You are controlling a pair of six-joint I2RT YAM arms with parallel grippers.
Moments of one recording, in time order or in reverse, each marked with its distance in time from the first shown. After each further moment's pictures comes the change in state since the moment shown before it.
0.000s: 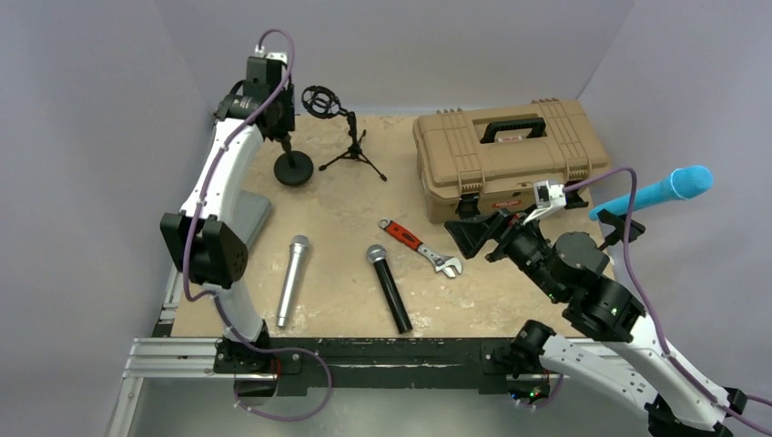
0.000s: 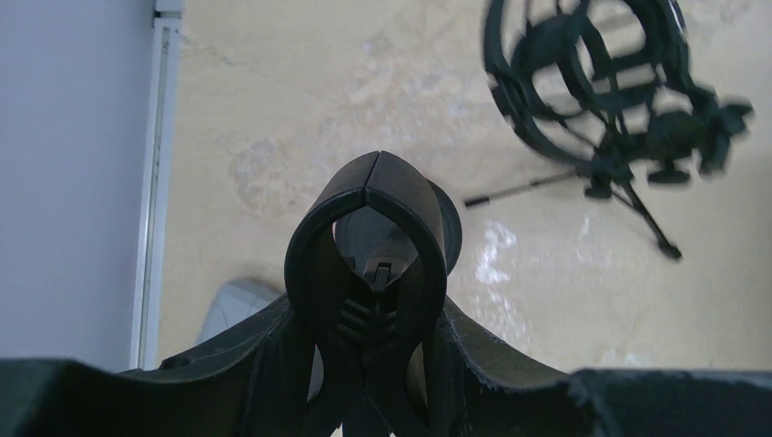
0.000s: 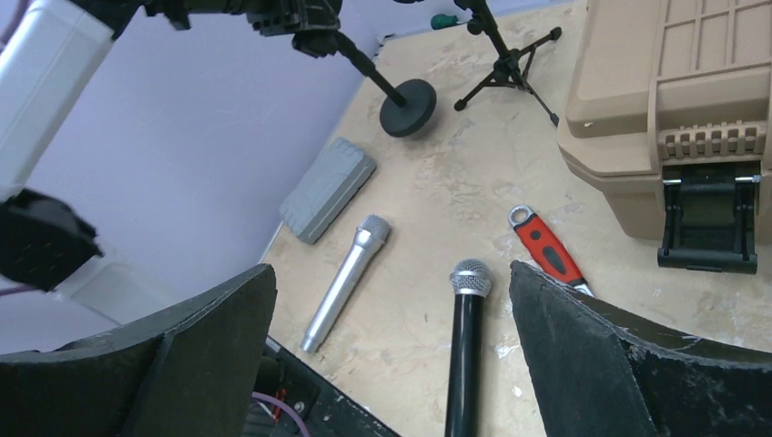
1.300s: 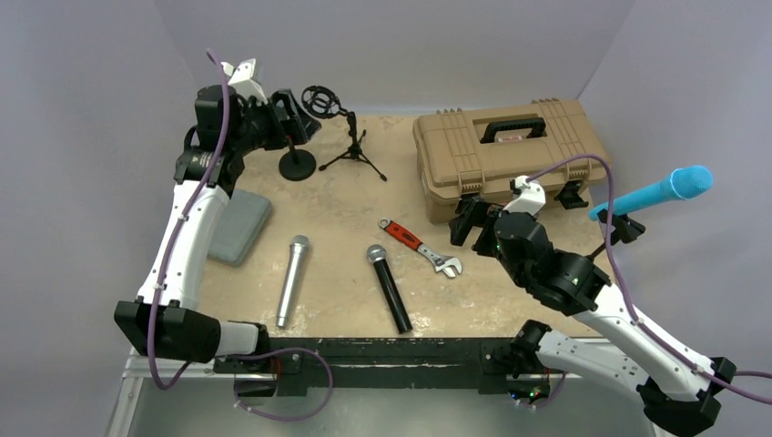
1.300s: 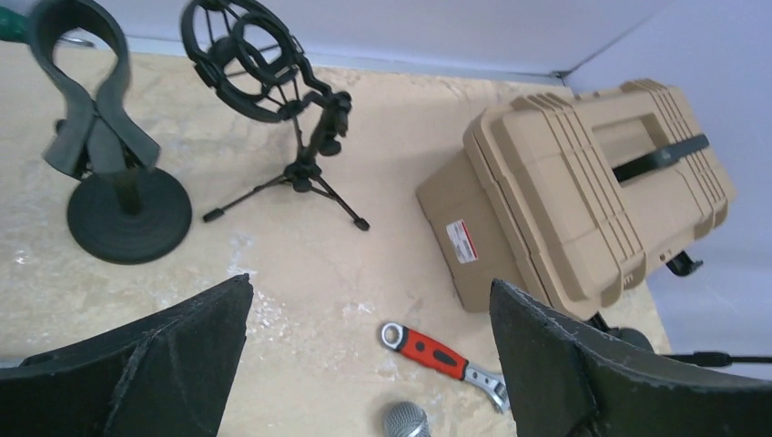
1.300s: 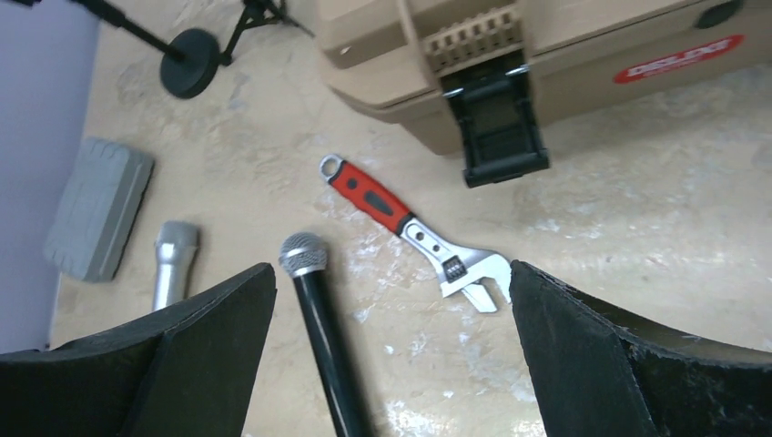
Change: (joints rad) left arm 0.100 -0.394 -0.328 0.296 0.576 -0.303; right arm 0.000 0.201 0.024 -0.244 0.282 0.116
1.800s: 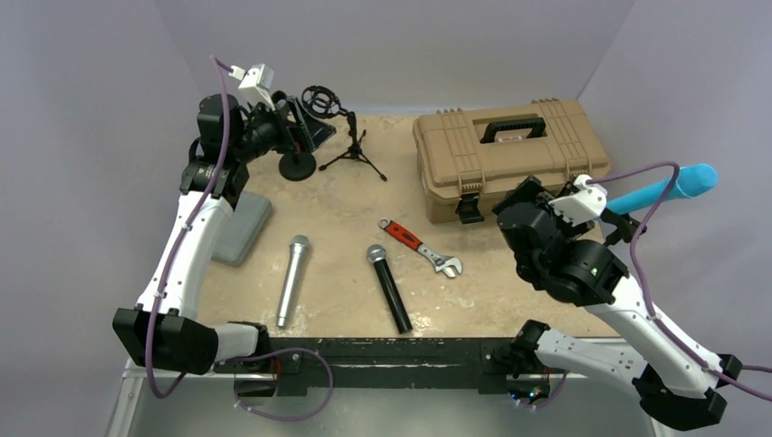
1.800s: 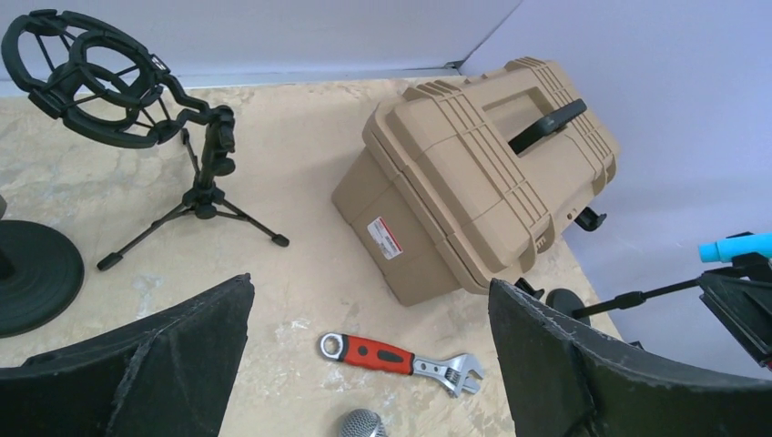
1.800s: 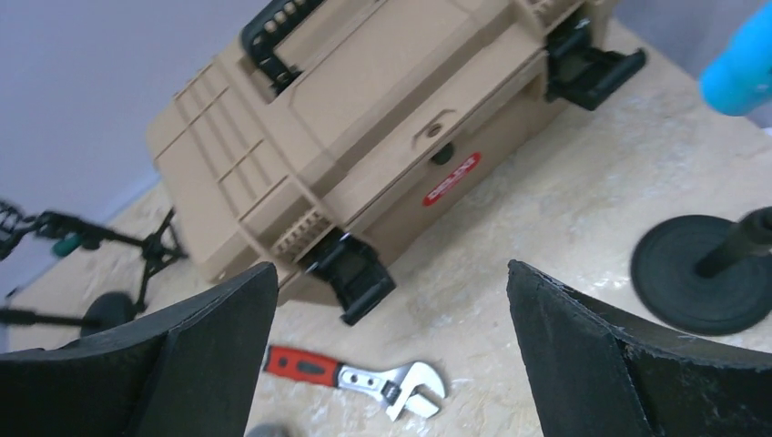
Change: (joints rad) left arm -0.026 -0.064 -0.146 0.211 0.205 -0.042; right arm 0.000 0.080 0.237 -0.330 0.551 0.292
